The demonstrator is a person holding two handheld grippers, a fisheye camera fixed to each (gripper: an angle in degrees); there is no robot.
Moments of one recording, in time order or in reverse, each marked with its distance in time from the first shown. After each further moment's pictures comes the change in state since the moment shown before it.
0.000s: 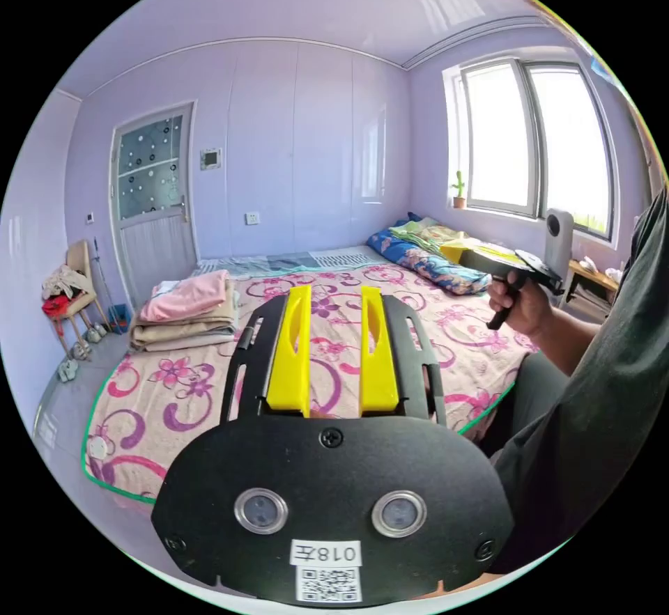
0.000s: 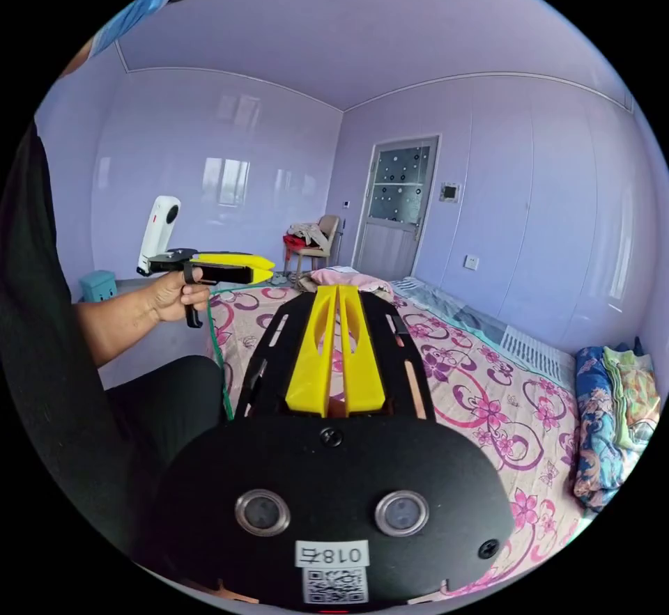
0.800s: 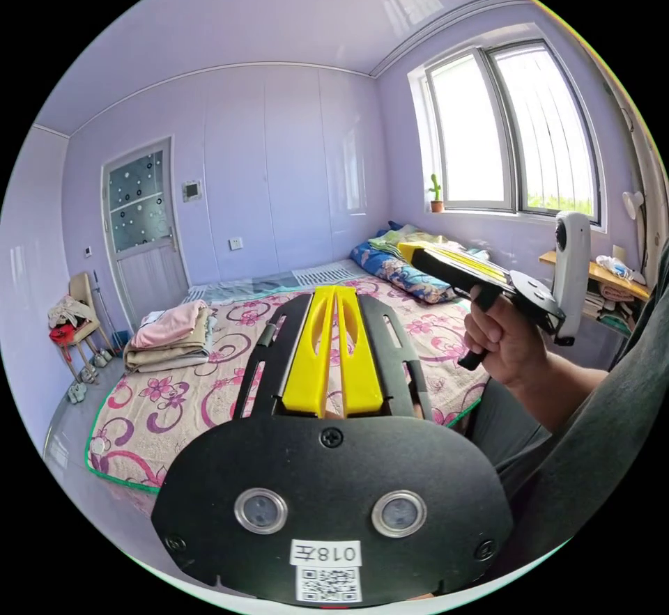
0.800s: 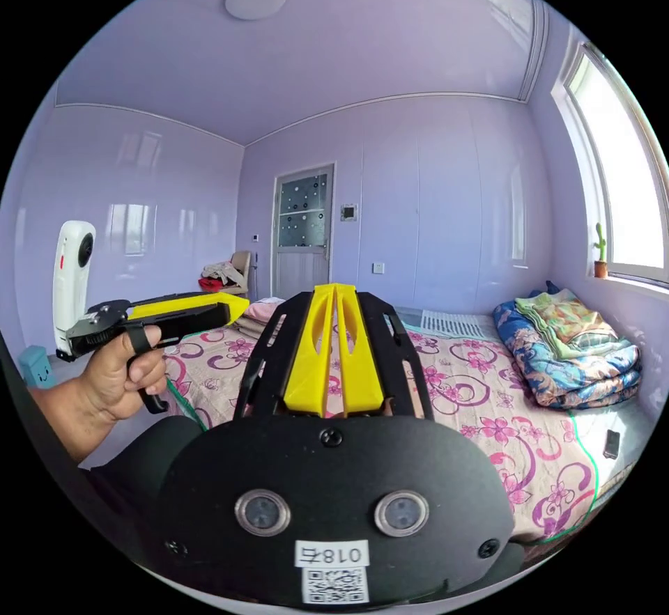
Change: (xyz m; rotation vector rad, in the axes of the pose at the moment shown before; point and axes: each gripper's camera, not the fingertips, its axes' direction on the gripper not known) left arm 0.232 -0.037 -0.084 0.070 -0.054 0.106; right arm -0.117 0.099 -0.151 0.131 0.406 0.218
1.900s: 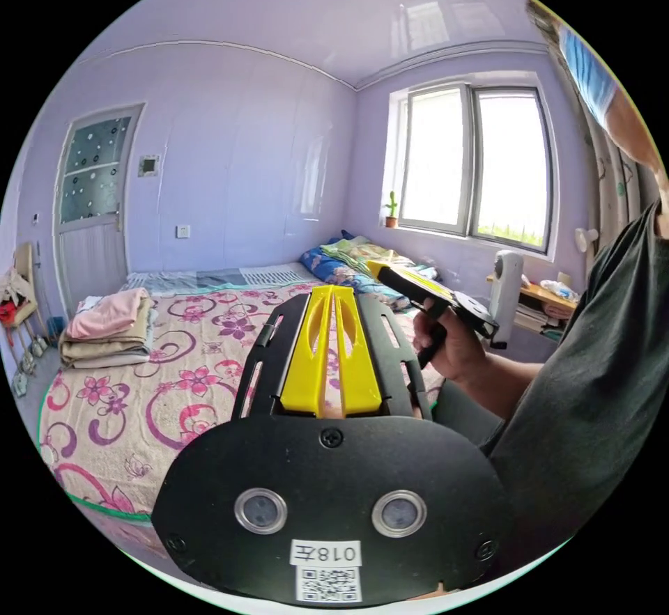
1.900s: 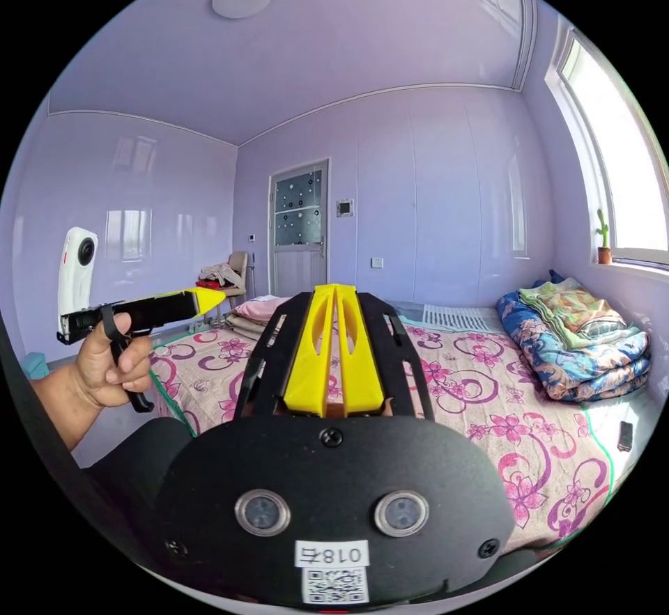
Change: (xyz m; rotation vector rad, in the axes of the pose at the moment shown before) left arm -0.053 0.011 0.019 0.033 0.208 -0.085; right arm 0.032 0.056 0.023 0.003 -0.001 0.024
